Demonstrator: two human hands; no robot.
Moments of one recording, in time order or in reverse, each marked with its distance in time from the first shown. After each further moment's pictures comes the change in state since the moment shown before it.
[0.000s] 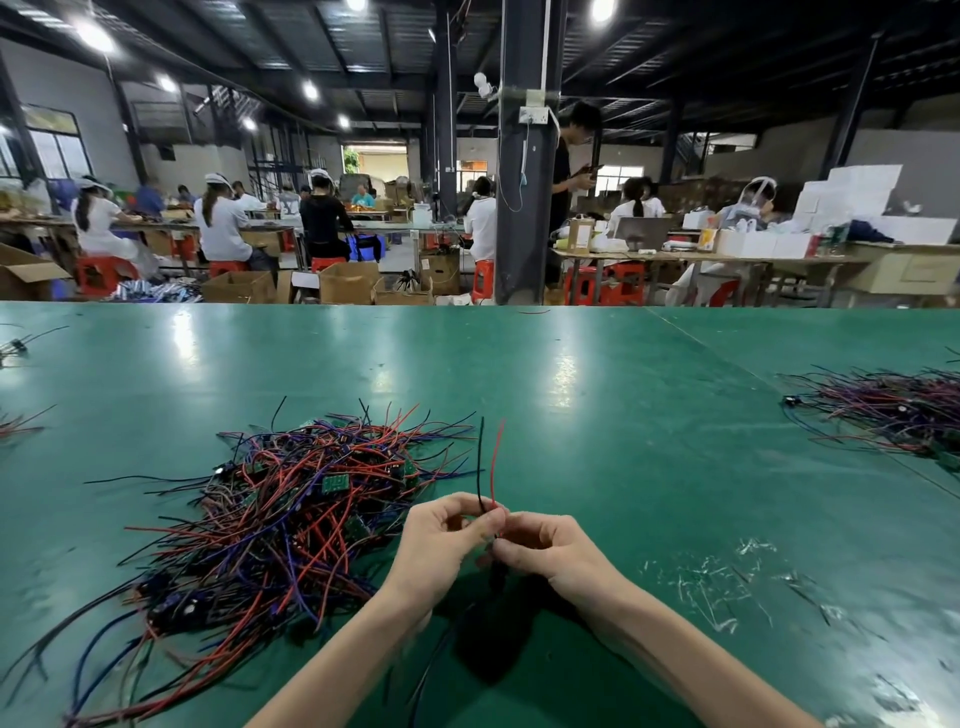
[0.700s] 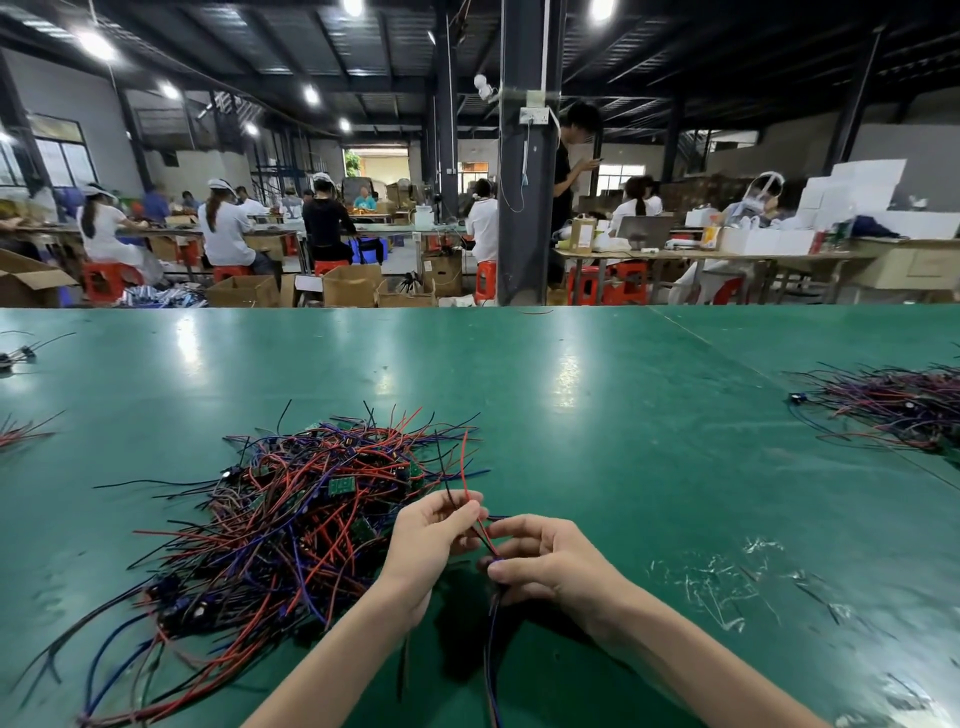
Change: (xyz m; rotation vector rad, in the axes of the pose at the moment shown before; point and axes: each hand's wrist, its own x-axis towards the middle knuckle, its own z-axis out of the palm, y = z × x) left_hand 0.010 -0.005 -0.010 -0.153 0.102 -0.167; right_hand -0.002 -0.004 0.005 0.101 0.020 0.180
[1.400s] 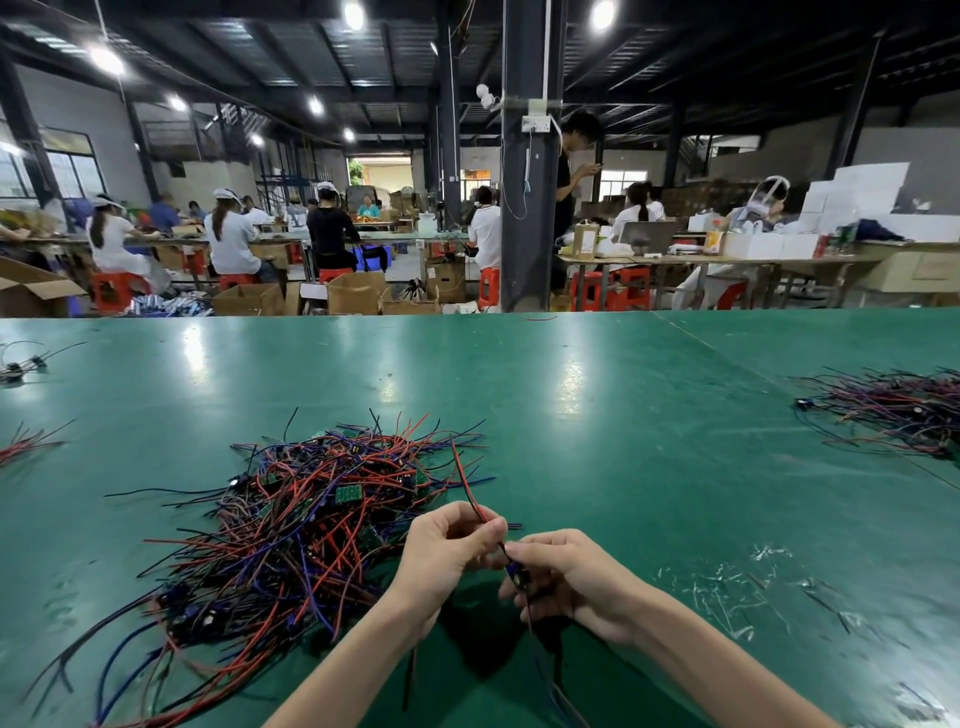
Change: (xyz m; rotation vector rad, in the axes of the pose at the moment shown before) left_hand -0.005 -0.001 0.001 0.013 -0.118 0.049; right_hand -0.002 -0.007 -0.003 0.018 -0.030 0.126
